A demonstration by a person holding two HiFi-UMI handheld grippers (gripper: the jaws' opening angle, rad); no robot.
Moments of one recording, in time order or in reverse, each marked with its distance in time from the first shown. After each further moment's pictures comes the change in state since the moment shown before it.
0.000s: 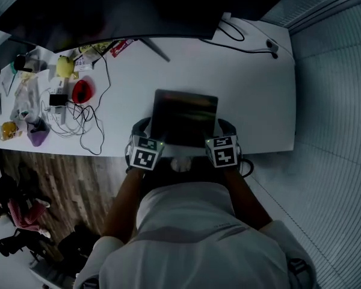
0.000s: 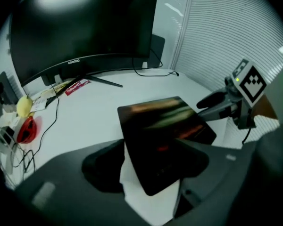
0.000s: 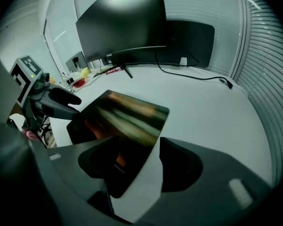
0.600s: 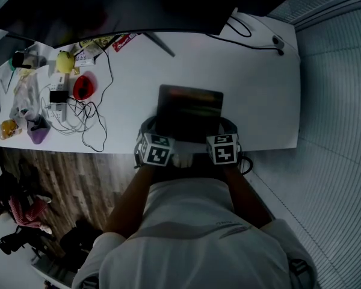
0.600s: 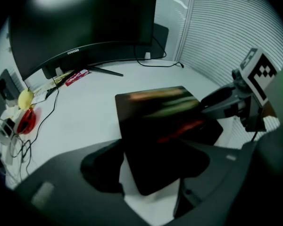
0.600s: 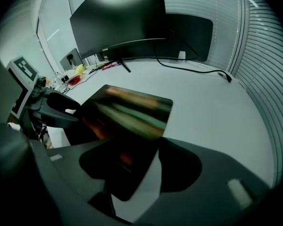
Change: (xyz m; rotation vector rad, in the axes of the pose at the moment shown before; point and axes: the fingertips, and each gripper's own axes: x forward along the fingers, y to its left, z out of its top) left arm 0.023 -0.004 -0.026 -0.035 0.083 0.037; right arm 0.015 0.007 -0.010 0.042 0.040 -0.040
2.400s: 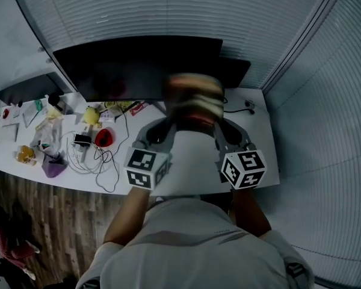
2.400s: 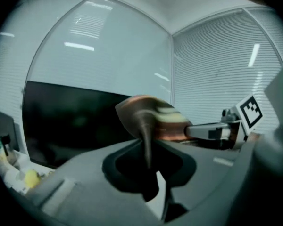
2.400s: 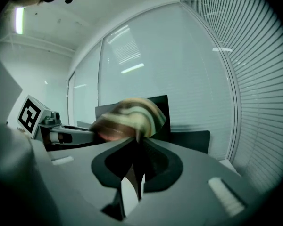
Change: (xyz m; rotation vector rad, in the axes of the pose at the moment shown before) left arm -0.302 -0.029 0.247 0.090 -0.870 -0.057; right arm -0.303 0.045 0.239 -0.116 -0.884 0.078
